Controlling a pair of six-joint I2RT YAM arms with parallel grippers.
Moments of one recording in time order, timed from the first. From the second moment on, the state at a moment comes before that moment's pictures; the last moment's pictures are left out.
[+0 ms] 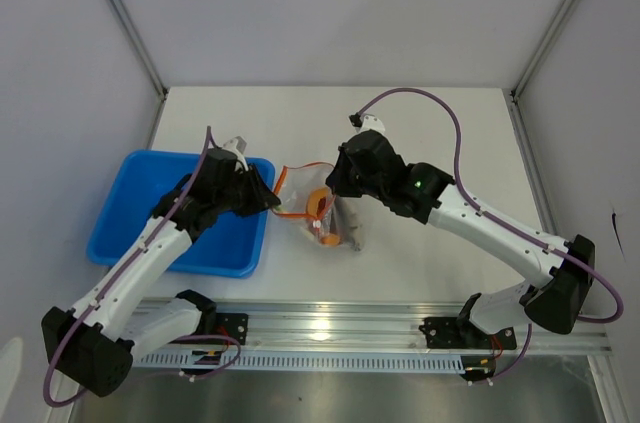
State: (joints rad) left arm -0.43 1.02 0.90 -0.62 0.16 -0.71; right arm 0.93 1.40 1.37 -0.56 0.22 0.77
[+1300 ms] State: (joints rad) left arm -0.42 0.88 0.91 -0.63 0.00 -0.63; right arm 0.93 1.40 1.37 -0.56 0.21 0.77
